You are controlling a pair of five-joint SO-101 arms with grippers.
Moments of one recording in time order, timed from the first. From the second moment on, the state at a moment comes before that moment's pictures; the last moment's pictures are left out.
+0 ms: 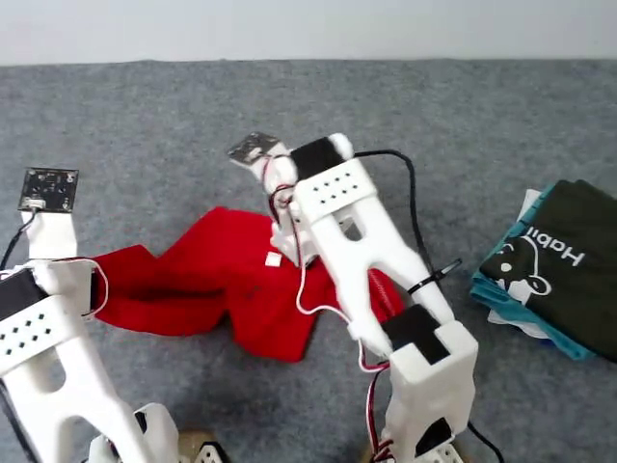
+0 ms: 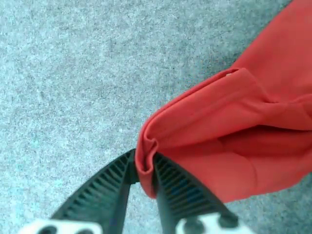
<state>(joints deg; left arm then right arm) -34.4 -36.4 38.9 77.7 -20.4 -32.4 19.1 -21.6 100.6 17.2</state>
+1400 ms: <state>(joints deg) -34.4 -36.4 38.9 77.7 -20.4 -34.0 9.6 -5.3 100.6 16.9</state>
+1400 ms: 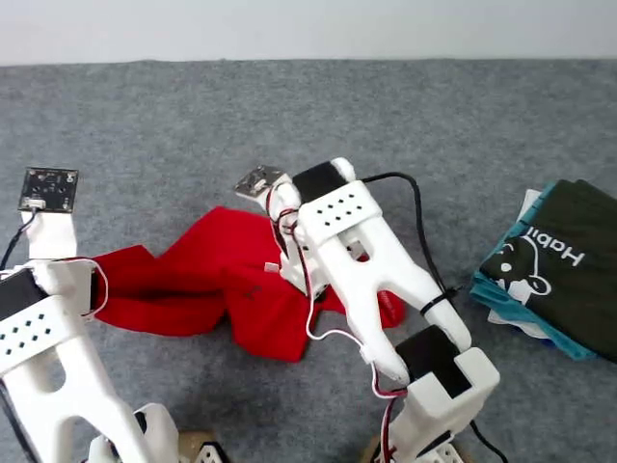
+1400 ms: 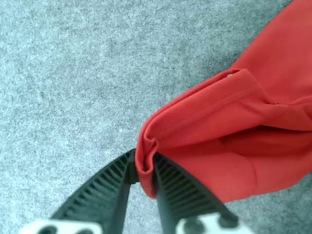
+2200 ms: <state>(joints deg) -34.4 -36.4 39.1 77.7 -20.4 -32.1 26.8 -8.0 99.3 18.9</state>
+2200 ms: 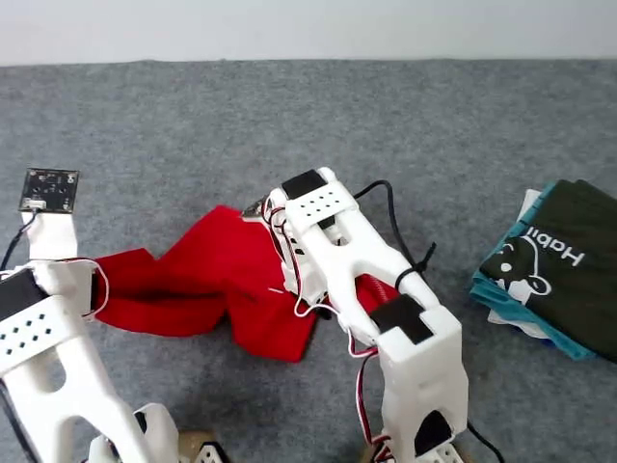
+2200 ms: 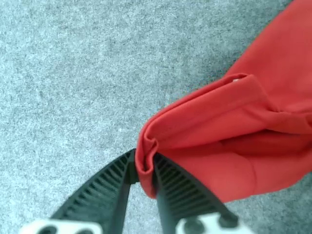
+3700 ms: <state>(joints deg) -15.5 -48.4 3.0 49.9 -21.1 -10.7 -17.6 -47.8 90.8 47.7</state>
